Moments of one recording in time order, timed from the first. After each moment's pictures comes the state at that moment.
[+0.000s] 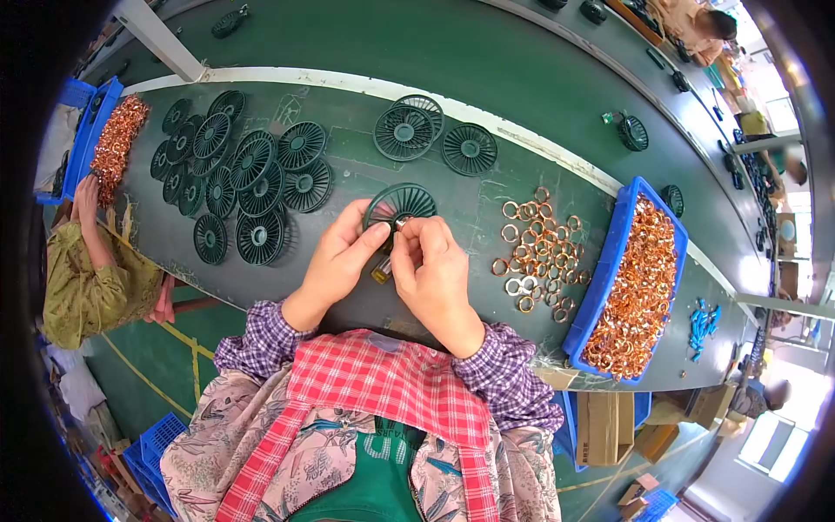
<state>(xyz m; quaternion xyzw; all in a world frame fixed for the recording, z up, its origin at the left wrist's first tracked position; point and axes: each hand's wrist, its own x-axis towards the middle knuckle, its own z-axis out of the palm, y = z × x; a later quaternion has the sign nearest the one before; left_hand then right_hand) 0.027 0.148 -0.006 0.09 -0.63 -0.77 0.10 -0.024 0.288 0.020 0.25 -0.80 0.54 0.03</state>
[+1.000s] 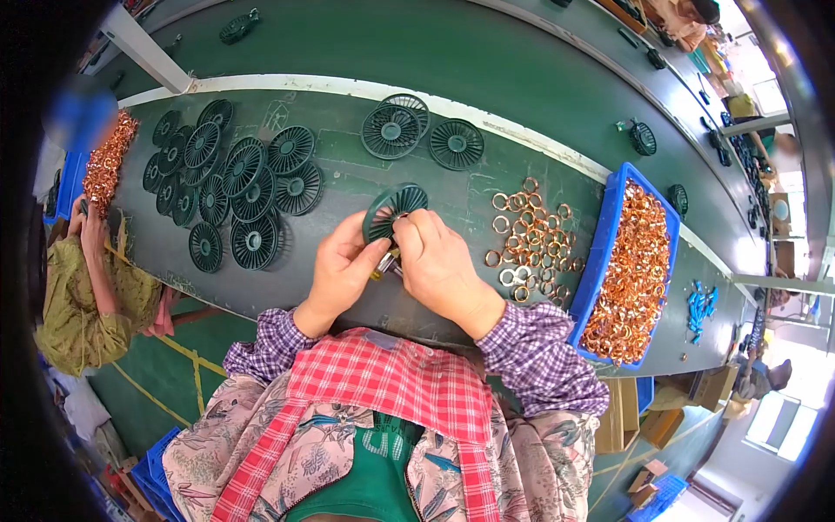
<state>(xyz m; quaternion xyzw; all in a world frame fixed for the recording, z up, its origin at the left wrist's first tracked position) 0.037 0.166 -0.017 0.07 -0.61 -0.77 0.14 -0.046 0.307 0.022 0.48 -0.80 0.34 0.10</state>
